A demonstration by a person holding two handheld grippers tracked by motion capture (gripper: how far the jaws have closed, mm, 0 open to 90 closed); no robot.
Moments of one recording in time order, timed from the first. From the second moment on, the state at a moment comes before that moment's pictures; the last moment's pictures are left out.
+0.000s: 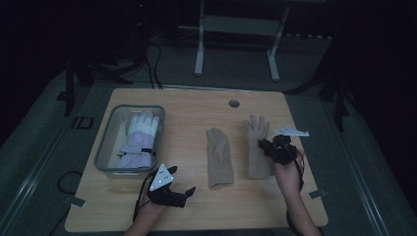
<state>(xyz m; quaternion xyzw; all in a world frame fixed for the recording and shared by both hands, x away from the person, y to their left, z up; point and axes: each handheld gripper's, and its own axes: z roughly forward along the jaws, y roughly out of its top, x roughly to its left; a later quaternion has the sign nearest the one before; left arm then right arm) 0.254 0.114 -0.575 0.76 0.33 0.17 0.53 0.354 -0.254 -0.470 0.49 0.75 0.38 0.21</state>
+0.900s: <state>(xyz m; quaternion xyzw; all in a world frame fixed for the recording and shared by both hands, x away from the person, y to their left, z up) 0.252 0.117 -0.572 0.76 0.33 0.17 0.53 0.352 -0.155 -0.465 0.45 0.77 0.42 0.17</state>
